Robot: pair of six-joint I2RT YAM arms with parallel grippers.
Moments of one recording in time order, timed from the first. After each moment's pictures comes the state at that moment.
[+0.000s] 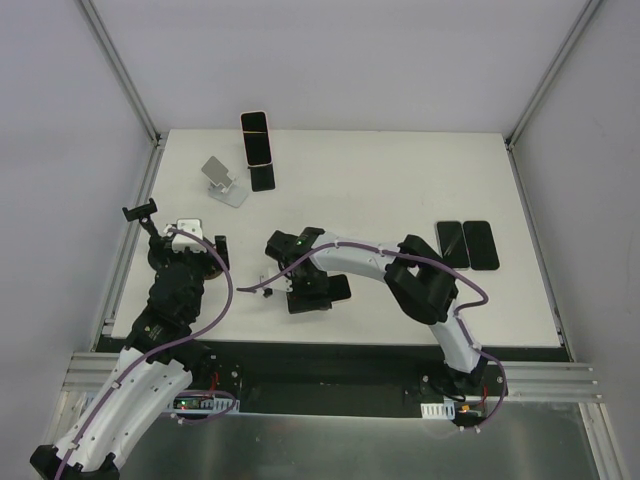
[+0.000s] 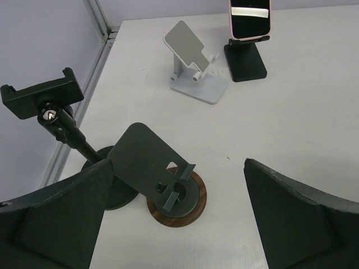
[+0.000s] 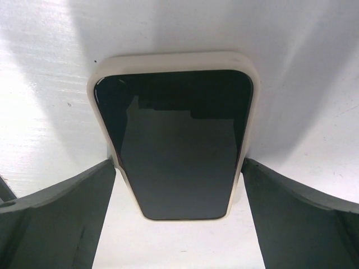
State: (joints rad) left arm -0.45 0.35 0.43 -0.21 -0.55 0.06; right arm 1.08 2.14 1.62 -0.98 -0.01 -0.70
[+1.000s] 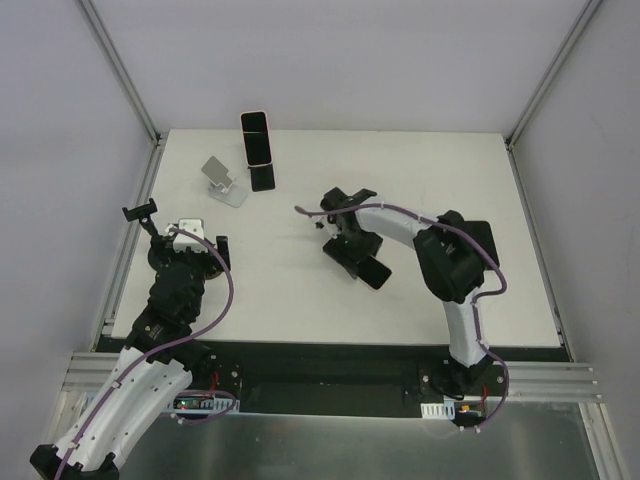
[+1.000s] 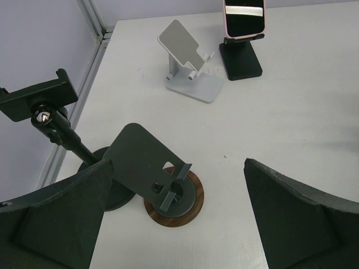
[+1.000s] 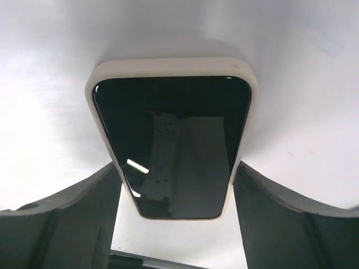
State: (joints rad) left arm -0.45 0.36 0.43 -0.21 -0.53 0.06; right arm 0.78 2.09 1.55 -0.98 0.07 -0.20
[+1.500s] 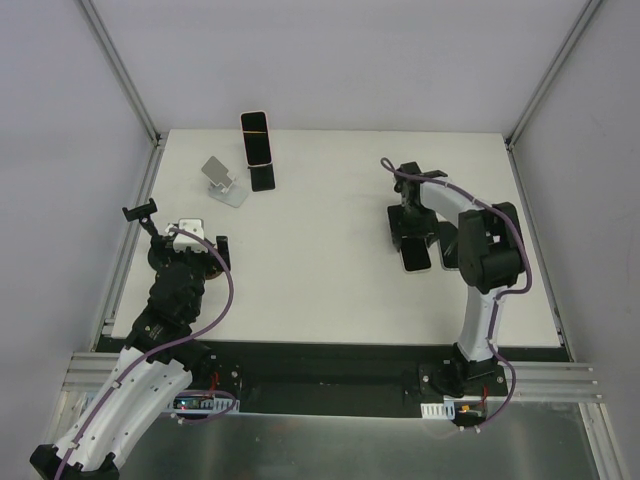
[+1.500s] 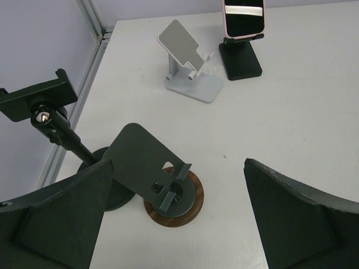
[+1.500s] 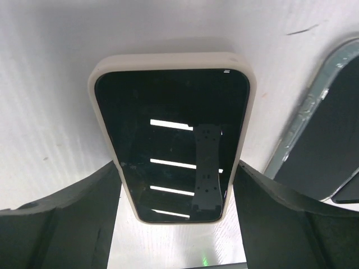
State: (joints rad) left arm -0.45 0.36 0.43 -0.21 -0.53 0.06; right arm 0.33 2.00 1.44 -0.91 0.16 0.16
